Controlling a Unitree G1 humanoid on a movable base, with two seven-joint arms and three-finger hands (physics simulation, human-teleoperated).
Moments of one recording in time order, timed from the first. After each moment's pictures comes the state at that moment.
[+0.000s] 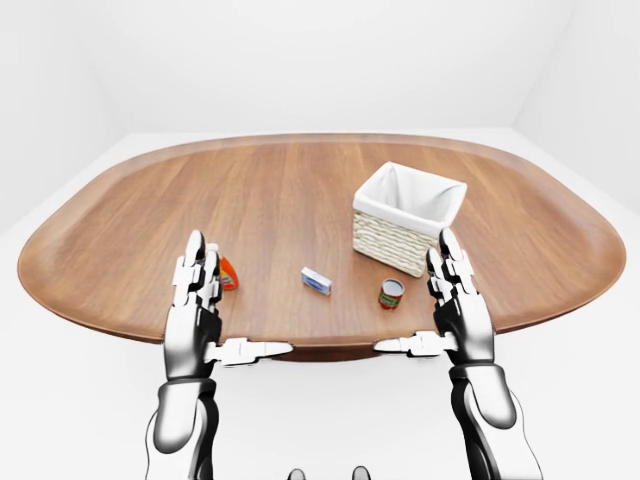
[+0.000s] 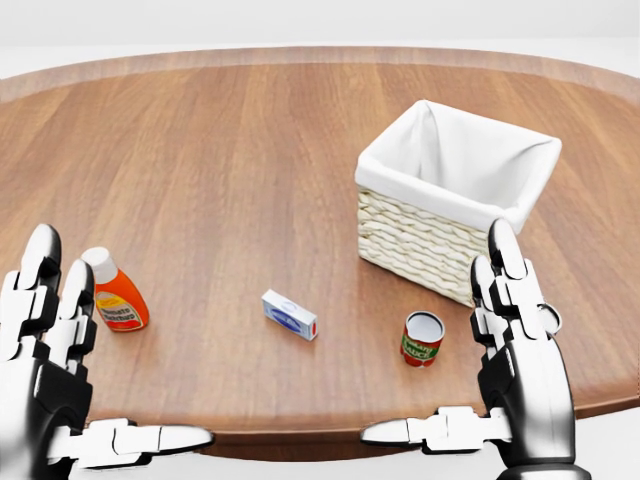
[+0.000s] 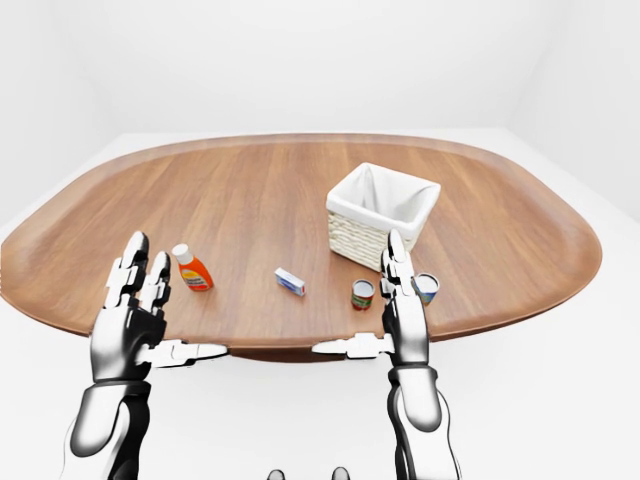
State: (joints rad) left arm 0.25 -0.01 0.05 -0.58 -0.03 0.09 -0.05; right arm 0.22 0.00 0.04 -0.51 -0.03 0.09 0.02
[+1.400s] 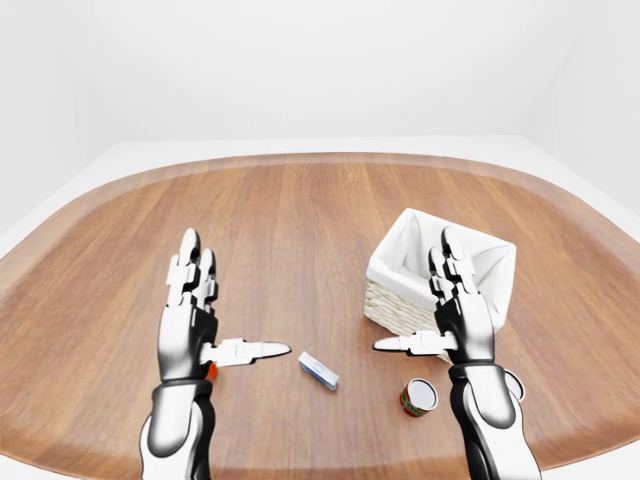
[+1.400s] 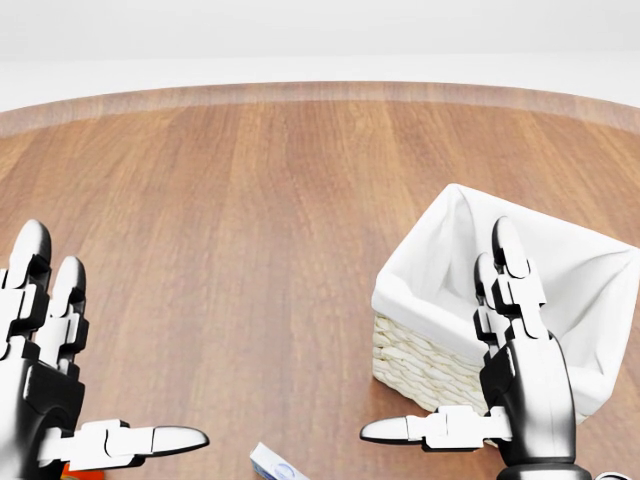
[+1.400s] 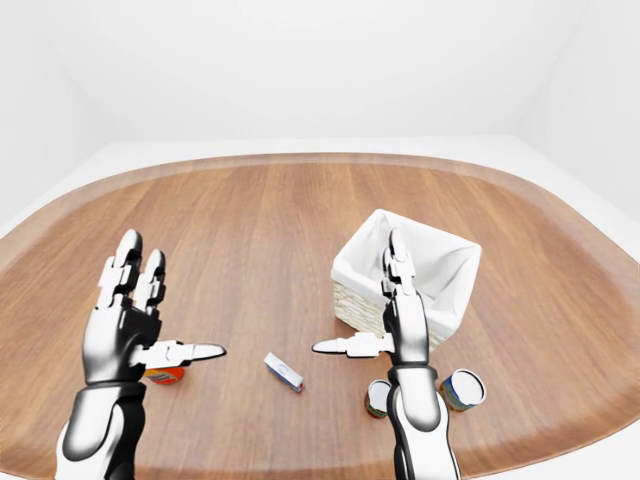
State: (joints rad) left arm 0.25 -0.01 0.06 -0.60 -0.03 0.09 -0.06; right arm 0.22 0.00 0.04 -0.51 -0.05 0.08 0.00
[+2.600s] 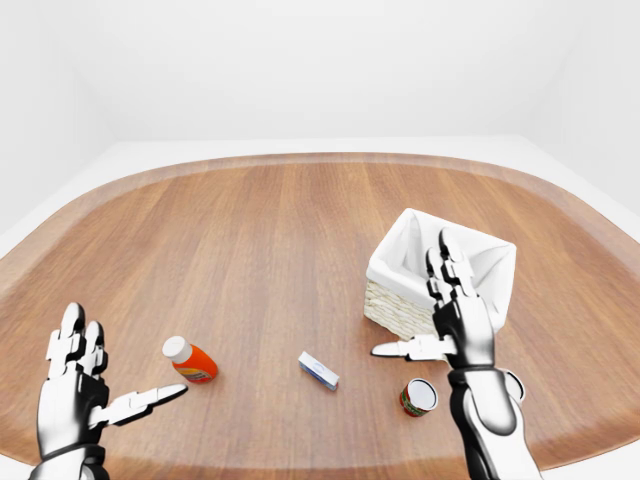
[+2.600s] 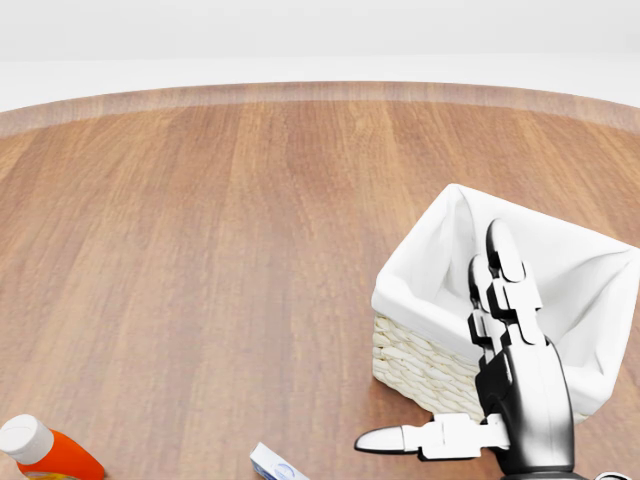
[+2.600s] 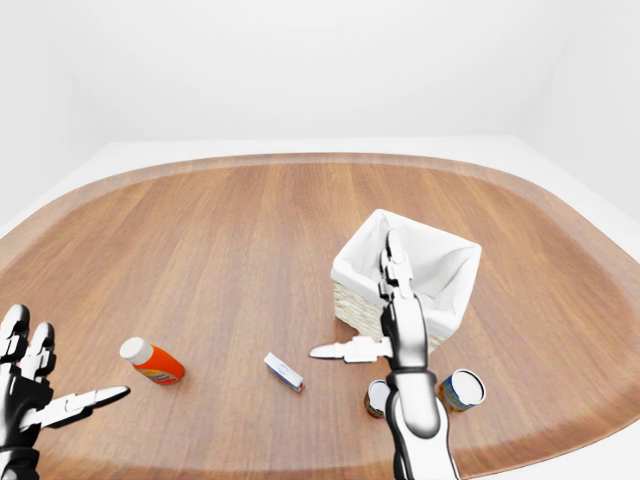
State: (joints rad) left arm 0.28 0.00 0.68 -0.26 -0.07 -0.09 -0.33; right arm 0.25 0.00 0.07 -0.54 -0.04 0.07 0.00
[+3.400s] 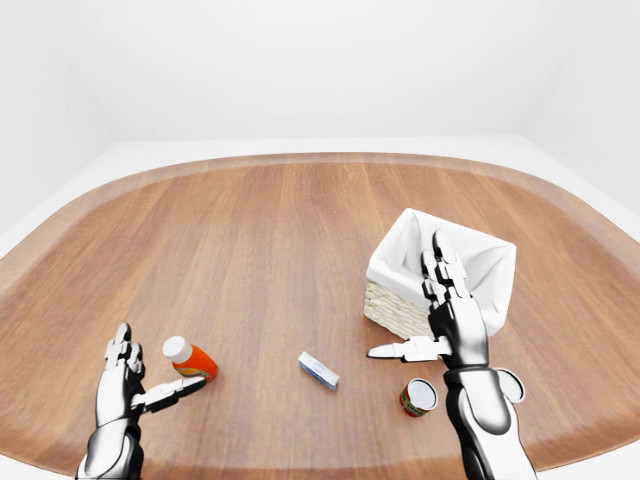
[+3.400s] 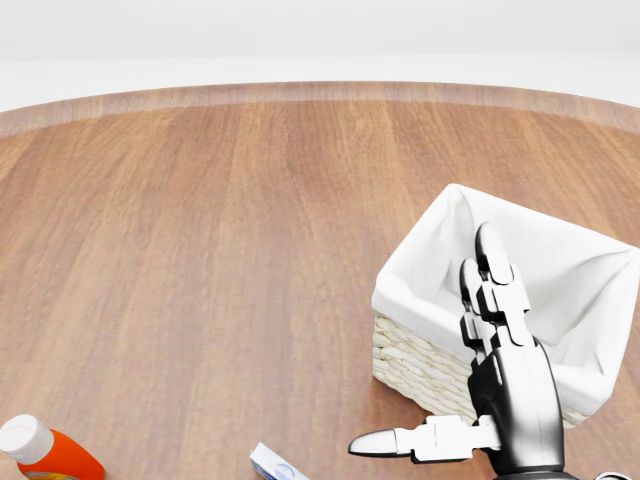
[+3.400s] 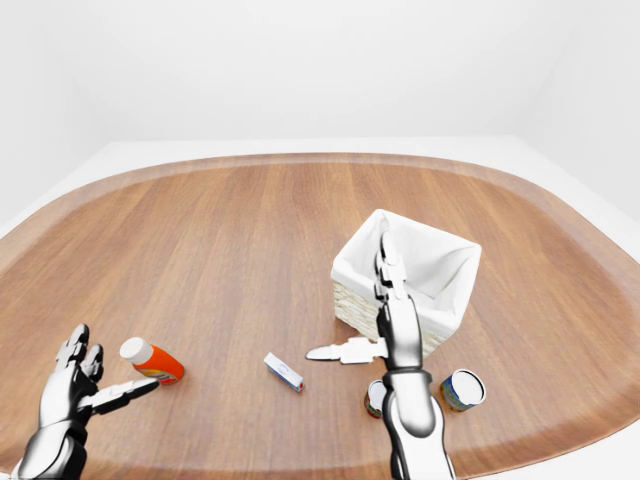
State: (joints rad) left arm 0.16 0.16 0.53 0.23 -0.07 -0.09 -0.17; right arm 0.24 -0.01 0.09 -0.51 -0.06 0.06 0.00
